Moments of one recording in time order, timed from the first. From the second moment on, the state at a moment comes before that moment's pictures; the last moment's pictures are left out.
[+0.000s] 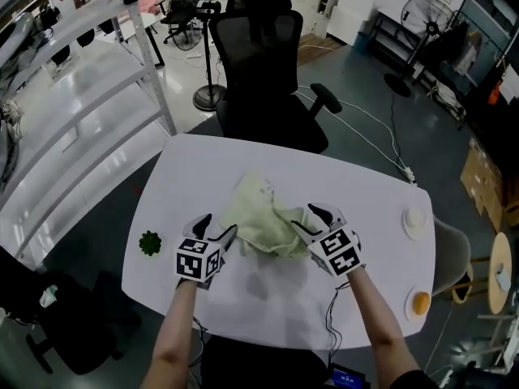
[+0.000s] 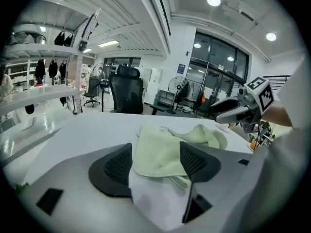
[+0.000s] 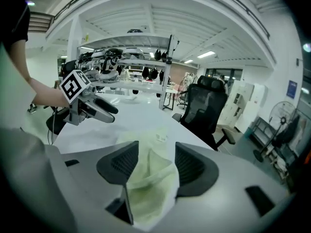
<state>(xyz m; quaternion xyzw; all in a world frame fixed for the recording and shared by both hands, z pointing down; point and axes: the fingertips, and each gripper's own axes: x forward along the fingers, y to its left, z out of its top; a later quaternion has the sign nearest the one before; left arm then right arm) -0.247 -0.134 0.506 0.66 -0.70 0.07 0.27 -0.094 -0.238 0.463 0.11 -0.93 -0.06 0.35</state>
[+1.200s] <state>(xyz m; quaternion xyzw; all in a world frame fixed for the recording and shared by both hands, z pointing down) -0.260 -0.183 0.606 0.66 -0.63 0.18 0.35 -0.130 -0.250 0.584 0.01 -0.85 -0.09 0.52</state>
